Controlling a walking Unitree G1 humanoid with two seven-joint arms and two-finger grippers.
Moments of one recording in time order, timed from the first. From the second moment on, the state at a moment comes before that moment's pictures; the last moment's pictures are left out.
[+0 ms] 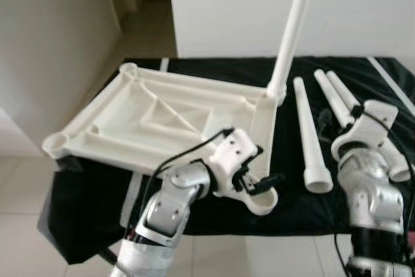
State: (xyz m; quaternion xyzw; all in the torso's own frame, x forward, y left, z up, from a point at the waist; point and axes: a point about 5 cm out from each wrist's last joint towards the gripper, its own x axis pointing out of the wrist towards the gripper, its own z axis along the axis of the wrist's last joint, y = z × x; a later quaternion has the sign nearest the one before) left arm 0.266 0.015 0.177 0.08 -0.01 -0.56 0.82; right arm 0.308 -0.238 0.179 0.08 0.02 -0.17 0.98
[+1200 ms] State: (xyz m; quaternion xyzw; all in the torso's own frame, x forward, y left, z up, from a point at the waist) left arm 0.258 0.013 0.179 0.07 0.01 -0.58 0.81; right arm 0.334 -0.237 0.160 0.09 0.19 -0.15 0.97
